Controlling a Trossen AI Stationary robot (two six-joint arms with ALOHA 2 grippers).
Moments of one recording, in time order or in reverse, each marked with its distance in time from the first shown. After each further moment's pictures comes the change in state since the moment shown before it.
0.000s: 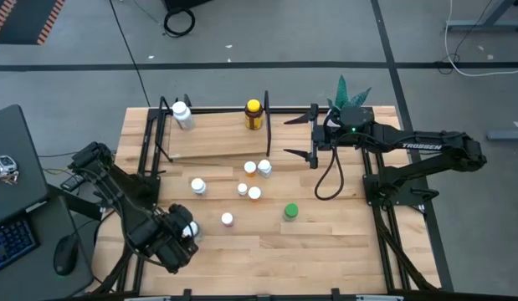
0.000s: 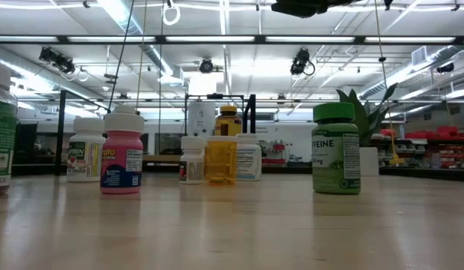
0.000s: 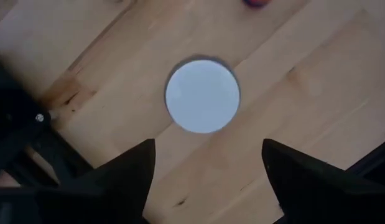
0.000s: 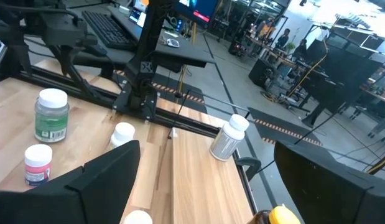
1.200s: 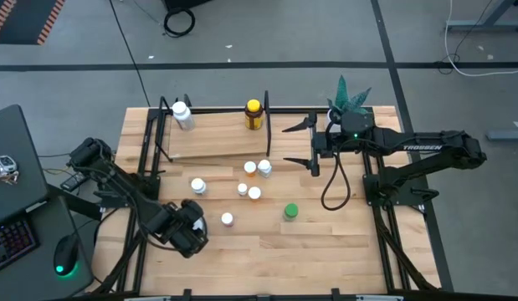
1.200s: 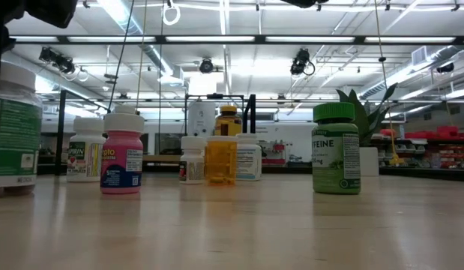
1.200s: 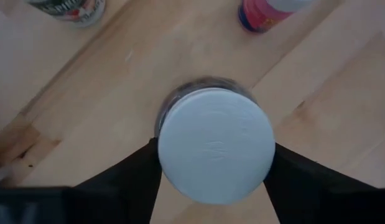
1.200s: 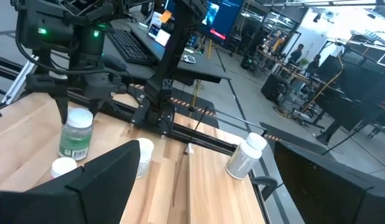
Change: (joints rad) left arm 0.121 -0.047 -0.286 0.326 -0.021 0.161; right arm 0.077 0.000 0.000 0.030 0.005 0.001
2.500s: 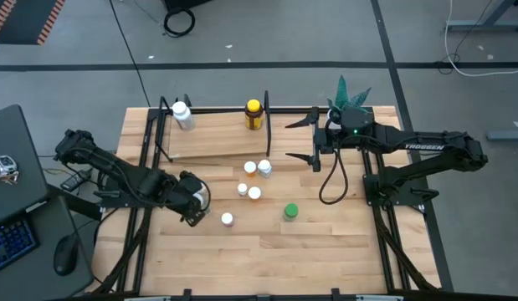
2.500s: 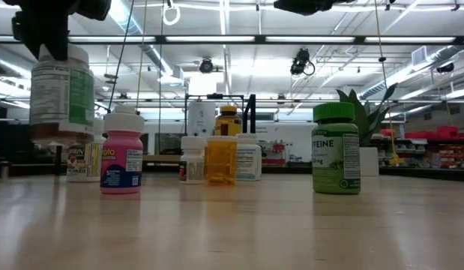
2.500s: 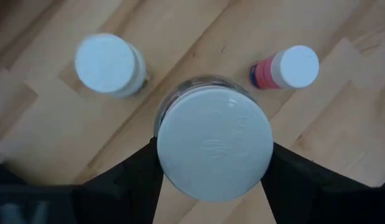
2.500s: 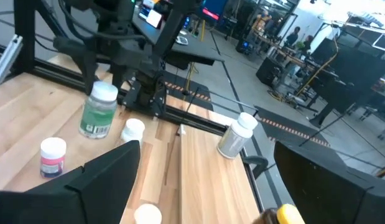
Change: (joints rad) left arm 0.245 -0.259 -0.003 -0.105 0.005 0.346; right arm -0.060 -0.023 0.000 -0.078 -0.007 -0.008
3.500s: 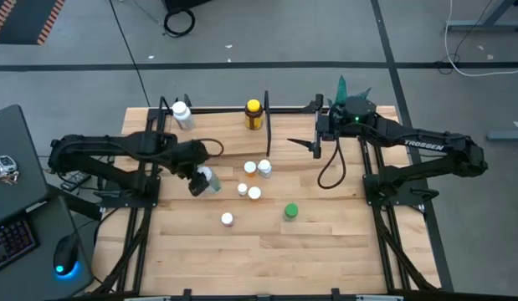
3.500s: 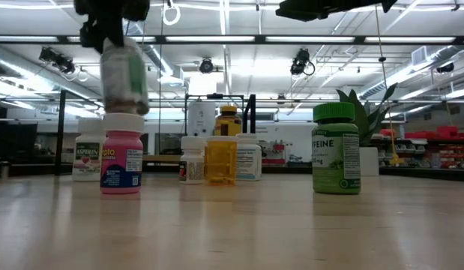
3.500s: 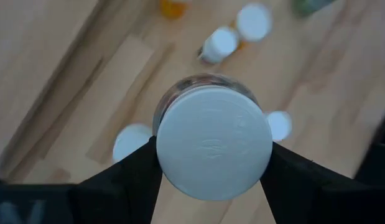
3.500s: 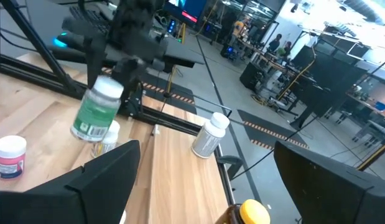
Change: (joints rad) left arm 0.460 -0.054 0.132 0.013 0.206 0.566; right arm -0.156 -0.003 0.000 0.042 -0.110 -0.048
